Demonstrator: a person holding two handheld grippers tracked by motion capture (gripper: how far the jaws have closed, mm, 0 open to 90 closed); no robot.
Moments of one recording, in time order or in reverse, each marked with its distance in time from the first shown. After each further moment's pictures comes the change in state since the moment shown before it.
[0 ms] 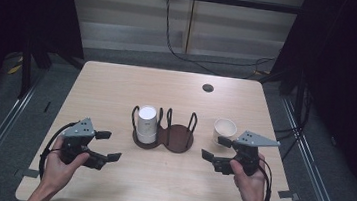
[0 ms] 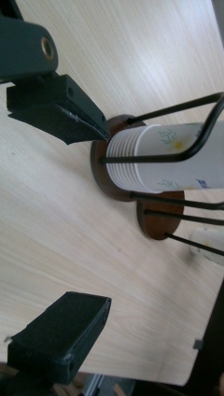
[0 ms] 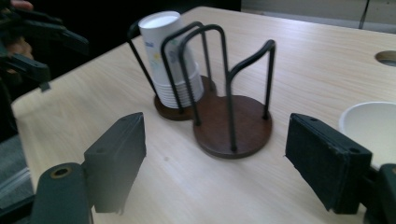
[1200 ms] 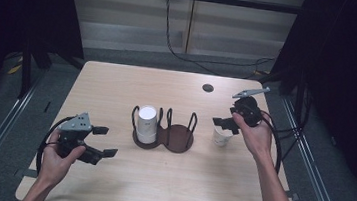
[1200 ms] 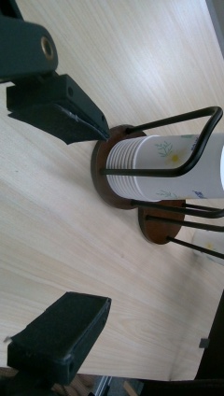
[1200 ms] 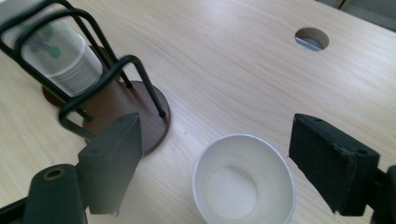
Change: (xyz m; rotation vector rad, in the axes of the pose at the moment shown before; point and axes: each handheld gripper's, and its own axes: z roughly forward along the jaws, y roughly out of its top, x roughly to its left) left arm 0.017 0.007 -0.007 0.022 -0.003 0.031; right arm -0.085 0.079 0.044 0.327 -0.169 -0.056
